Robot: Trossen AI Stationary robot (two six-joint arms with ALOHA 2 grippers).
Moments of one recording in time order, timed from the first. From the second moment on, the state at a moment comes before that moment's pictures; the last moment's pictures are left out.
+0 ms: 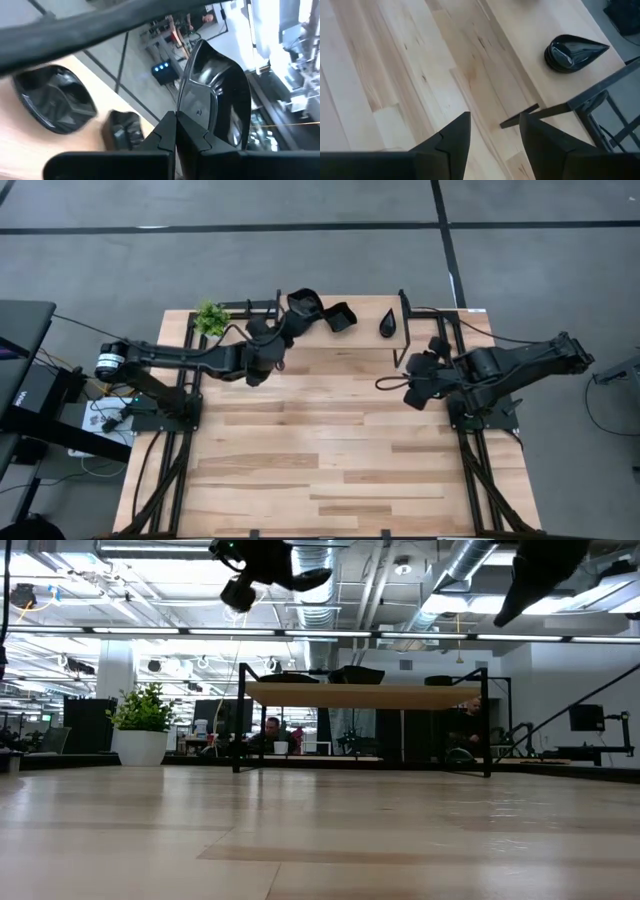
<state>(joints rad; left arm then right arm) -0.01 1.44 1.14 0.03 -1.09 -1.34 0.24 0.96 1.01 -1.13 0.65 0.46</state>
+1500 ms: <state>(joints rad) 0.05 1.45 1.16 0.09 -1.13 -1.43 0.24 0.95 0.99 -0.98 0.65 0.39</state>
